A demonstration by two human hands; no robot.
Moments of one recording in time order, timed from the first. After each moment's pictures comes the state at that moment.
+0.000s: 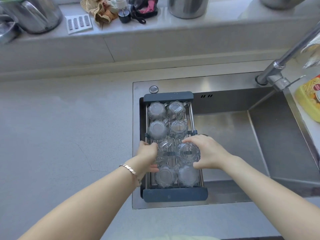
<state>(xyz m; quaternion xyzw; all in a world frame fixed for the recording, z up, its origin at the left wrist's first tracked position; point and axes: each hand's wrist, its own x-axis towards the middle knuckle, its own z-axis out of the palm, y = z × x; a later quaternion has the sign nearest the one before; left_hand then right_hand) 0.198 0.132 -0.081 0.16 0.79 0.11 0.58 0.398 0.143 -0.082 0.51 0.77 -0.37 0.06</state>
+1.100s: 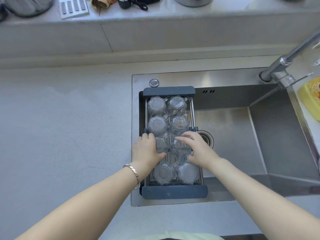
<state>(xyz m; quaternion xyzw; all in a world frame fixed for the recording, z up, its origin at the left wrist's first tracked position) 0.189 0.123 -0.109 0.66 0.71 -0.08 0.23 0.377 0.136 -0.125 0.54 0.75 -0.39 -0.02</state>
